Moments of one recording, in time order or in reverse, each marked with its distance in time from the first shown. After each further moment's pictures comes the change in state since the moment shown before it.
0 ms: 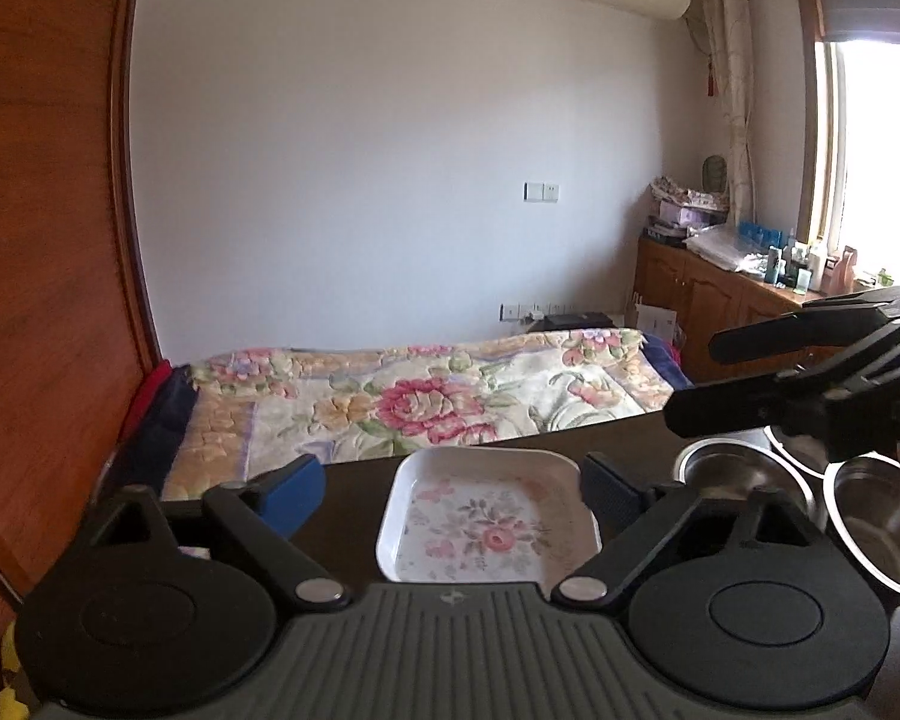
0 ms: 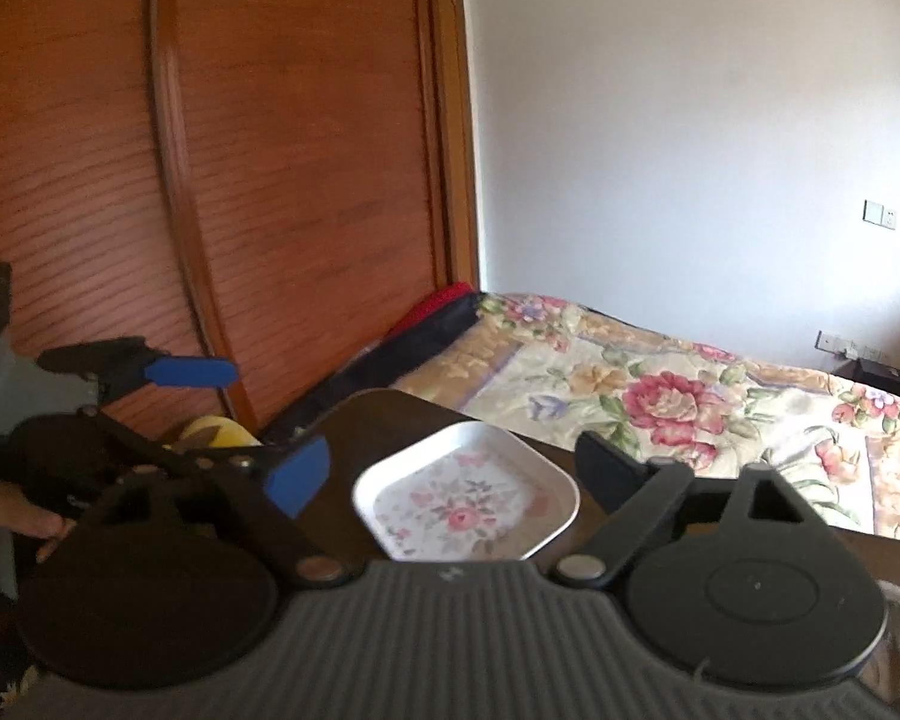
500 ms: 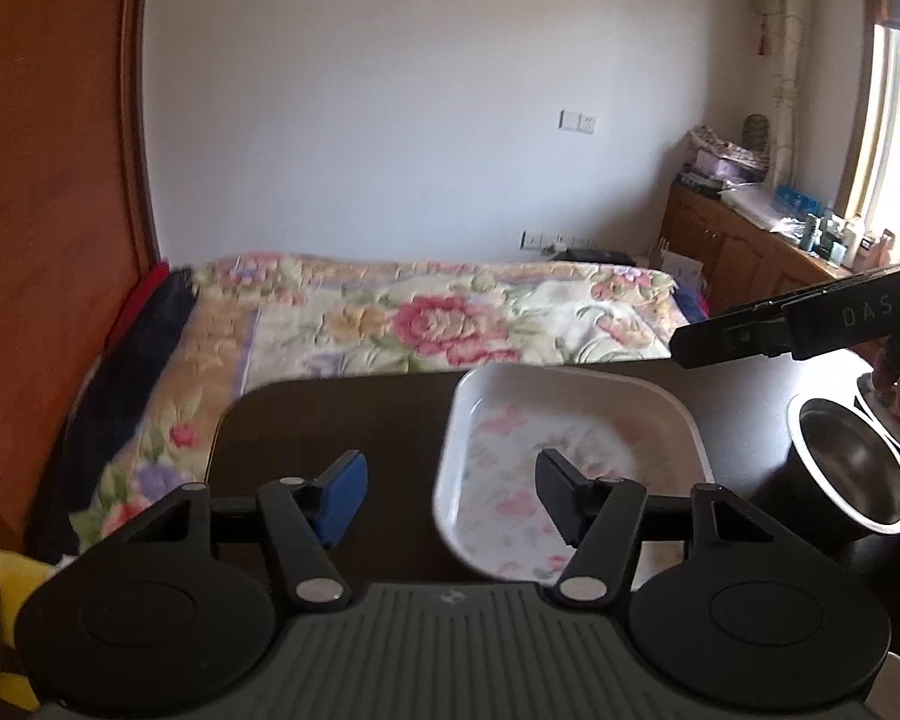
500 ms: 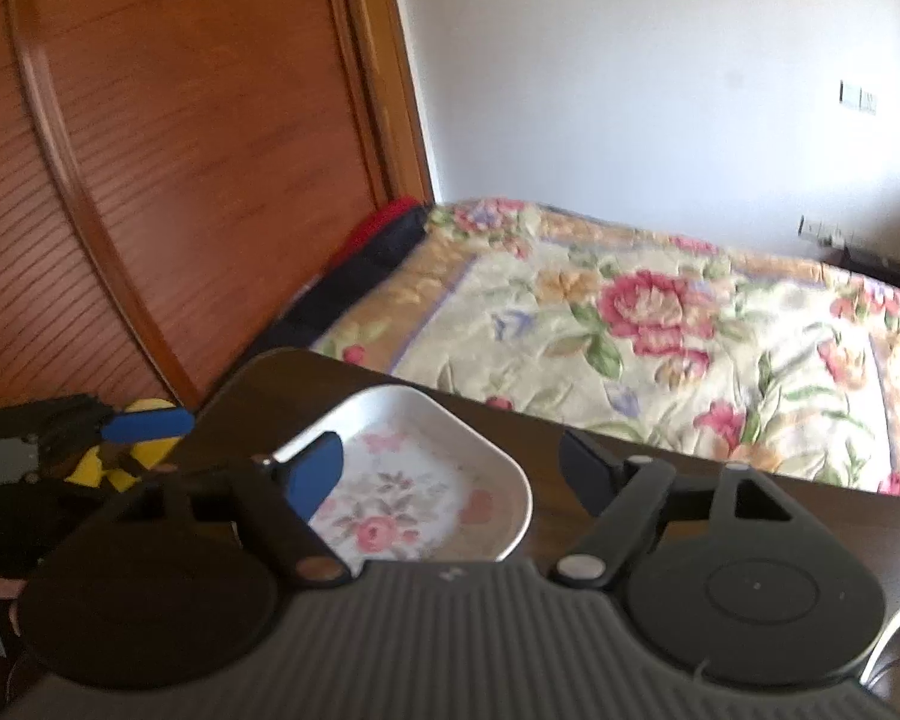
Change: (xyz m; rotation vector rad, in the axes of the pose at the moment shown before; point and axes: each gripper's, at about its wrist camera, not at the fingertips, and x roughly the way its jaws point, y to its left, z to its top) left arm 0.083 0.046 -0.030 -0.099 0.162 0.004; right arm 0.099 -0.047 0.003 0.143 0.196 -0.052
